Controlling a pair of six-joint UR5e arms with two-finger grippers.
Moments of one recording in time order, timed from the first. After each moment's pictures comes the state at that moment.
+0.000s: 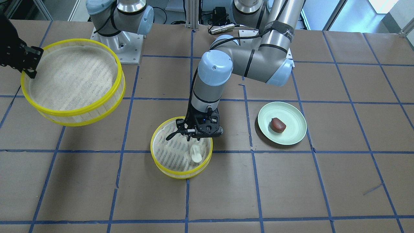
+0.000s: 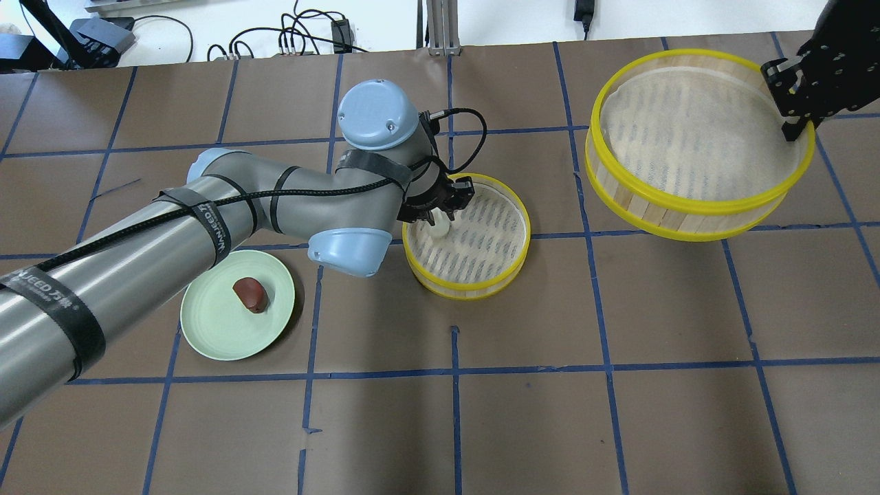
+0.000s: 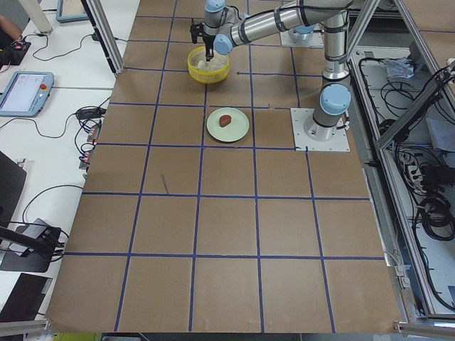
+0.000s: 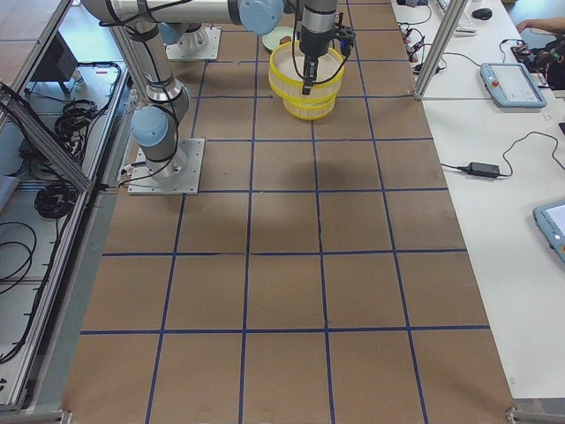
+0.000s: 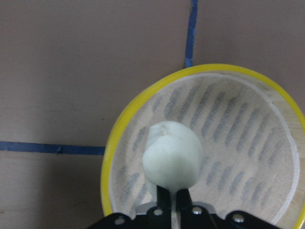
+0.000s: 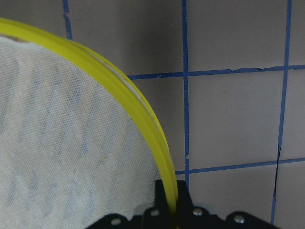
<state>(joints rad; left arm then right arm) -1.91 -1.95 -1.78 -0.79 1.47 -0.52 1.35 -1.55 1.43 -1.40 -1.69 -0.17</state>
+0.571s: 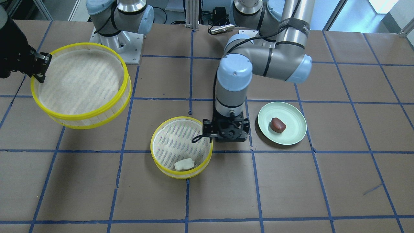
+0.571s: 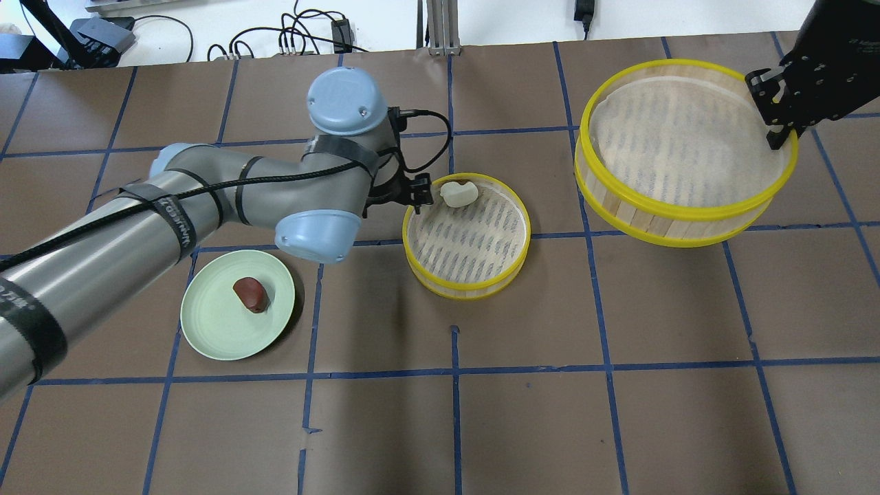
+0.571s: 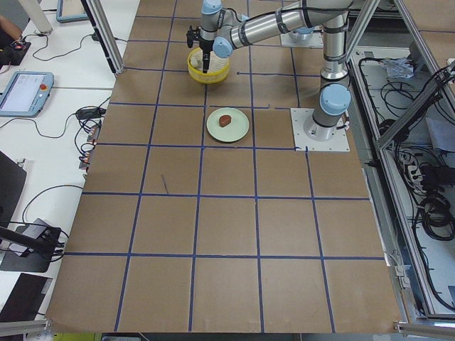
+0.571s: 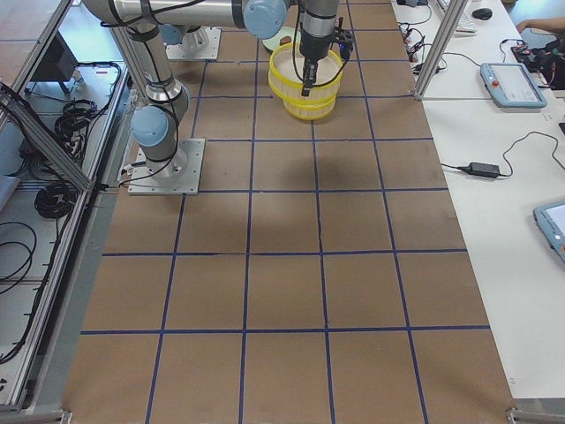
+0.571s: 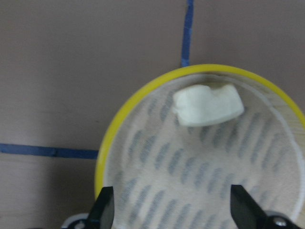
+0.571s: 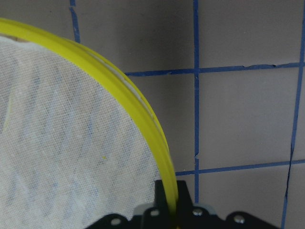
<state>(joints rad) -1.78 -1.88 -1.81 -0.93 1.63 -0.20 1.37 -1.53 1.46 -1.43 -1.66 -0.15</state>
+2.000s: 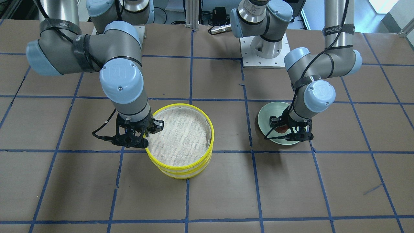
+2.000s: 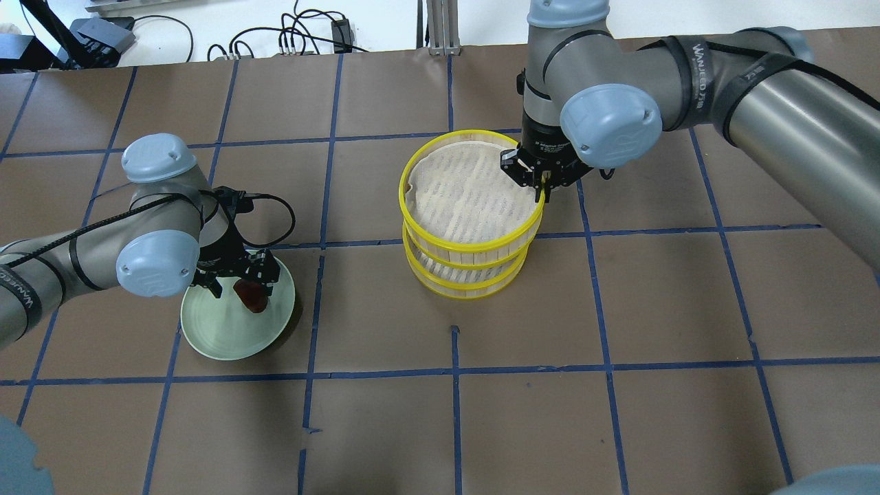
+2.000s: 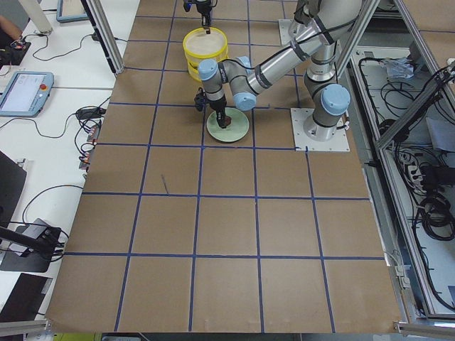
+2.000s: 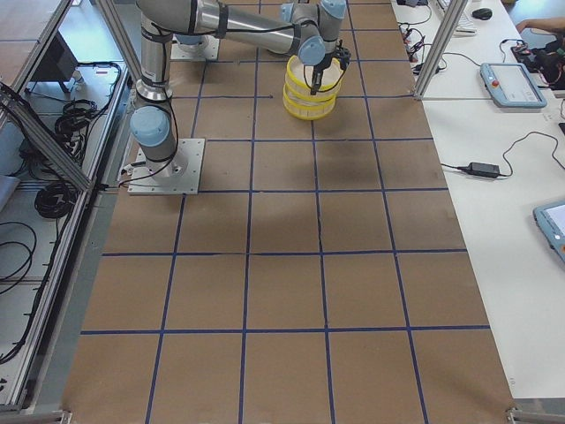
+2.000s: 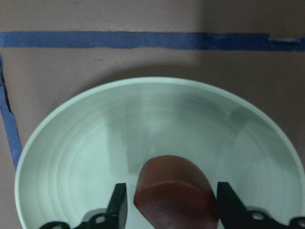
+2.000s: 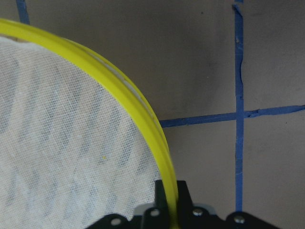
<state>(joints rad) -1.36 -1.84 -2.06 -1.00 1.65 0.17 1.76 -1.22 1.59 -1.84 -1.59 0.28</state>
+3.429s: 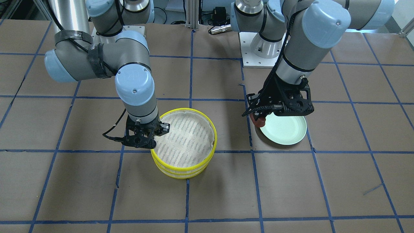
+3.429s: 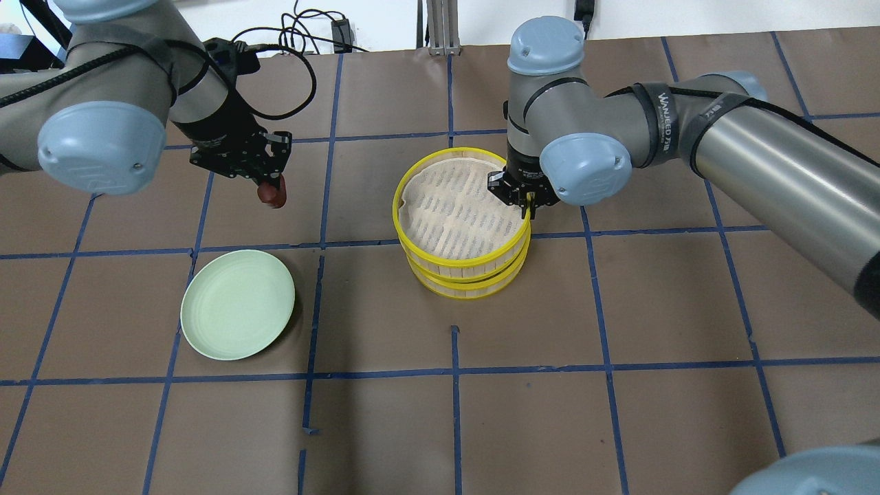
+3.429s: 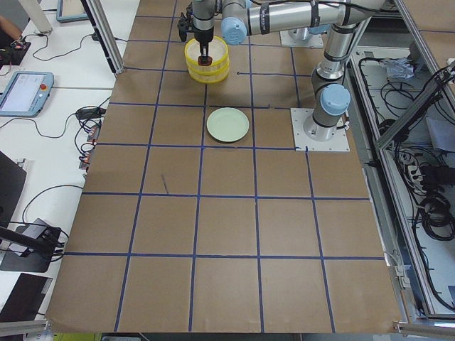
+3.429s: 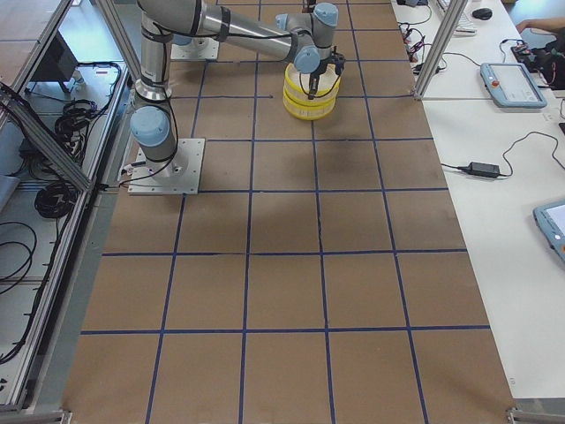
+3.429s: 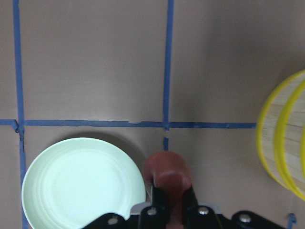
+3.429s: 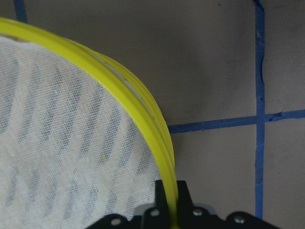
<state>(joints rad) -1.60 -1.68 -1.65 -1.31 1.43 -0.16 1.79 -1.21 1.67 -1.95 -1.60 0.31</state>
